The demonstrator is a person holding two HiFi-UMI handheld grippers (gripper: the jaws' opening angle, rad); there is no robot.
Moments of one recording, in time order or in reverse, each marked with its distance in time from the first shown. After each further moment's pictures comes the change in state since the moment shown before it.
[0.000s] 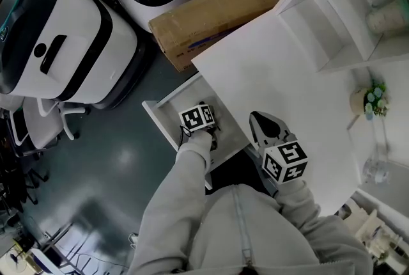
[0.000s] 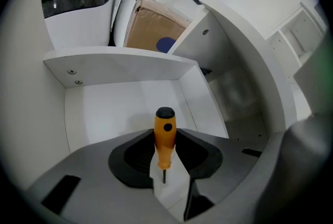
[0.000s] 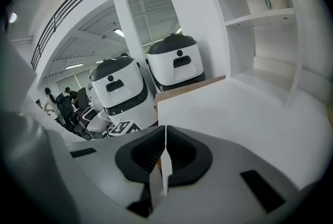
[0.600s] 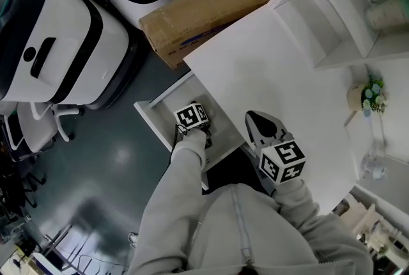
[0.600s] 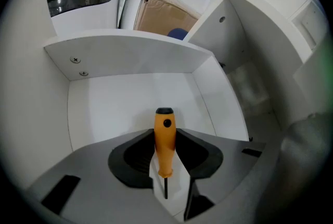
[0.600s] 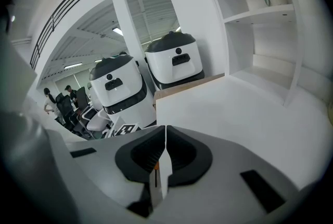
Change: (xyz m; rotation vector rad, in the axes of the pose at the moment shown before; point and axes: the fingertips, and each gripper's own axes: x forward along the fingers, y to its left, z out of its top) left arm 0.011 0.021 -0.006 -0.018 0.012 0.094; right arm 0.001 -0.005 -0.005 0.004 0.018 -0.003
